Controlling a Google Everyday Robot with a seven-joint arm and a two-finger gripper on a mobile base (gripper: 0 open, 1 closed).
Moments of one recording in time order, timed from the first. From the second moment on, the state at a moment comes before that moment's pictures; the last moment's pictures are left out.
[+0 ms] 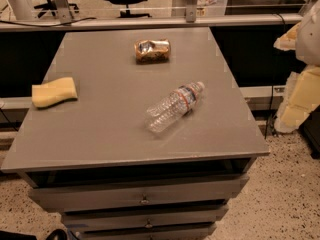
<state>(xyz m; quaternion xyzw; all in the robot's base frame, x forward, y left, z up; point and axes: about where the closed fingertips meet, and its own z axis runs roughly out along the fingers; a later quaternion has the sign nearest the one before) 0.438 -0.216 0.978 -0.60 0.78 -0.04 0.16</state>
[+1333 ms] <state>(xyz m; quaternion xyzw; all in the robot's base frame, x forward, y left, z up) 0.533 -0.167 0.980 -0.66 0.70 -0.06 0.25</state>
